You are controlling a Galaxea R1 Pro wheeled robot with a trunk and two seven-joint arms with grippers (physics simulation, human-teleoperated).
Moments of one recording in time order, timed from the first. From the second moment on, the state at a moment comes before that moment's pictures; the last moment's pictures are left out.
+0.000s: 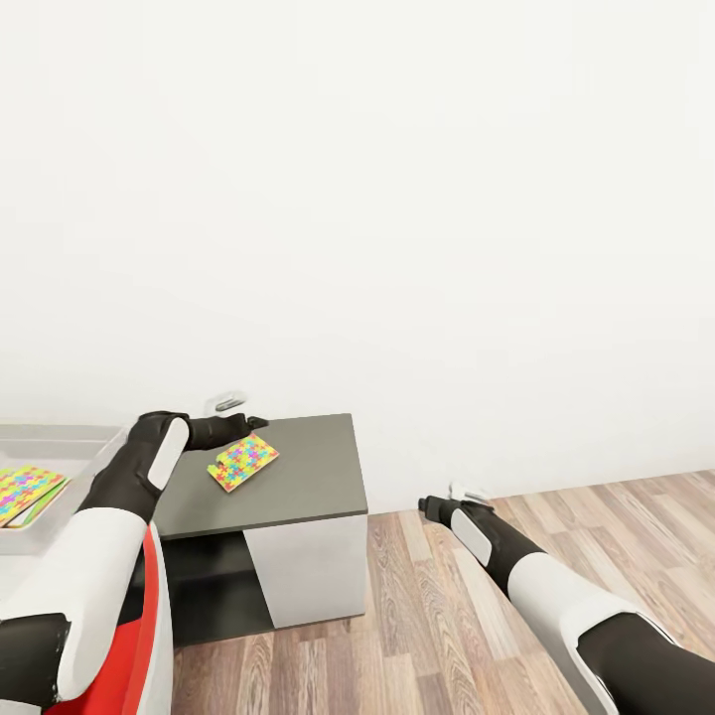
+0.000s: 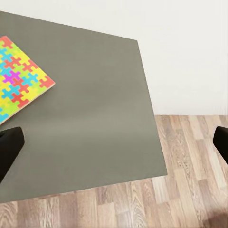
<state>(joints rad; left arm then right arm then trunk) -0.94 0.13 0.06 -0.86 0.34 0.85 -0.18 -0.88 0.01 0.39 -0.33 -0.68 0.25 -0.19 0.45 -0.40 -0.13</state>
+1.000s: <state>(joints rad) -0.94 0.12 0.06 -0.86 0.34 0.84 -0.12 -0.88 0.02 0.39 -0.33 -0.68 0.25 -0.19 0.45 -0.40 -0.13</state>
